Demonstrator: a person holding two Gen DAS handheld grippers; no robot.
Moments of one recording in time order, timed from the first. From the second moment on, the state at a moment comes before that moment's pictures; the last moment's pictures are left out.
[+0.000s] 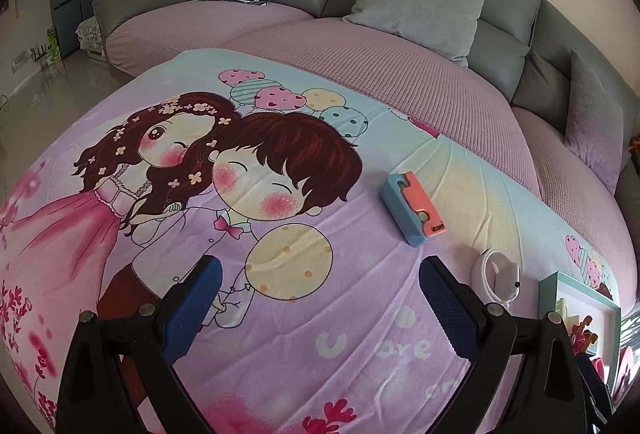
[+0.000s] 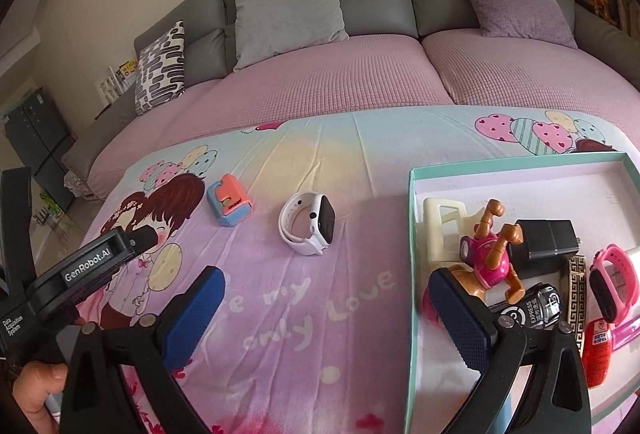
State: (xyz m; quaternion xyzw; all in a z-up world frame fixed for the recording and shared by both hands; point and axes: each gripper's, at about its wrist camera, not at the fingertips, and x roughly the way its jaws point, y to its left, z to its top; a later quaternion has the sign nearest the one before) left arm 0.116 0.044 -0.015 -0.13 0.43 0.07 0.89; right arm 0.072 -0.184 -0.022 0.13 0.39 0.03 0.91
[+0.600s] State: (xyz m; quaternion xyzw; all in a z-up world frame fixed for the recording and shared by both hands) left arm 0.185 0.018 -0.038 -0.13 0.46 0.02 0.88; right arm 0.146 -0.156 -0.053 0.06 0.43 0.03 0.90
